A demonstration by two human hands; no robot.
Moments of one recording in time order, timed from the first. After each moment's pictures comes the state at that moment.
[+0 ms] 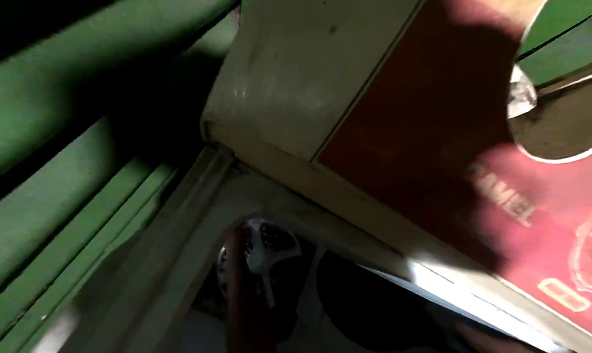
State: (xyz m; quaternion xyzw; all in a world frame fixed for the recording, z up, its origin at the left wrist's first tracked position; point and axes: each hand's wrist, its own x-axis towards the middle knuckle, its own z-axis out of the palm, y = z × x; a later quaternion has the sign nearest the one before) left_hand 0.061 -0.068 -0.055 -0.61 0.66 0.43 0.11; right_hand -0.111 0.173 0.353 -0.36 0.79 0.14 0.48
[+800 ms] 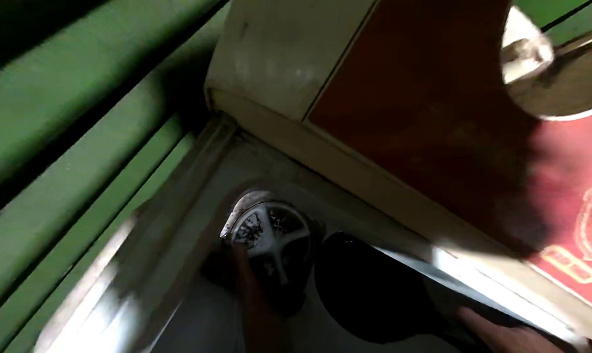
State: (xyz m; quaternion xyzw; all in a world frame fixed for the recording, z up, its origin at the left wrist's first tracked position) left_hand 0.127 0.015 -0.112 -0.83 0.43 0.36 -0.04; right_hand -0.104 0.180 0.353 -0.42 0.78 0.14 0.44
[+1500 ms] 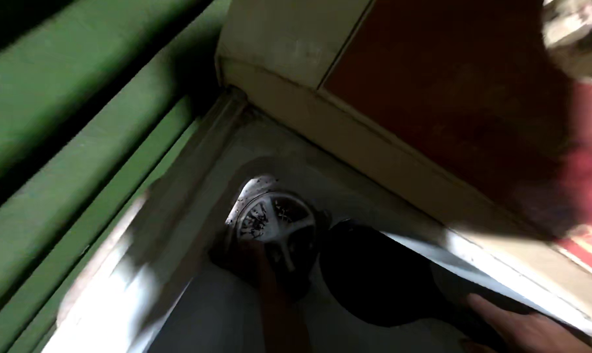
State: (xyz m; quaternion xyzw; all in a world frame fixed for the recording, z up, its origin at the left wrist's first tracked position) left_hand 0.108 0.046 -0.091 -0.80 0.48 0.33 0.12; right_hand -0.102 0.177 0.354 -0.43 0.77 0.18 0.43
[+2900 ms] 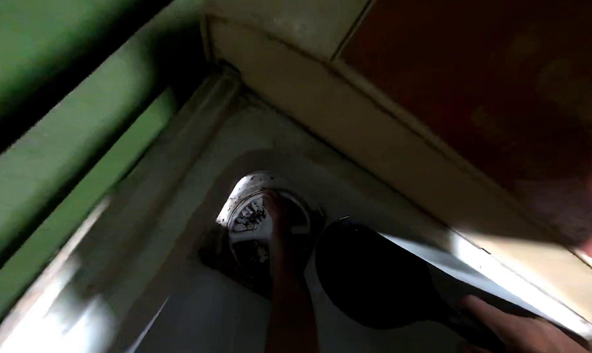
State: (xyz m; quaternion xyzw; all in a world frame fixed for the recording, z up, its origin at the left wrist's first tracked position) left_hand -0.012 -0.014 -0.078 -0.58 0.64 0.49 0.10; right_hand -0.104 0.176 0.355 -0.44 0.78 0.15 0.42
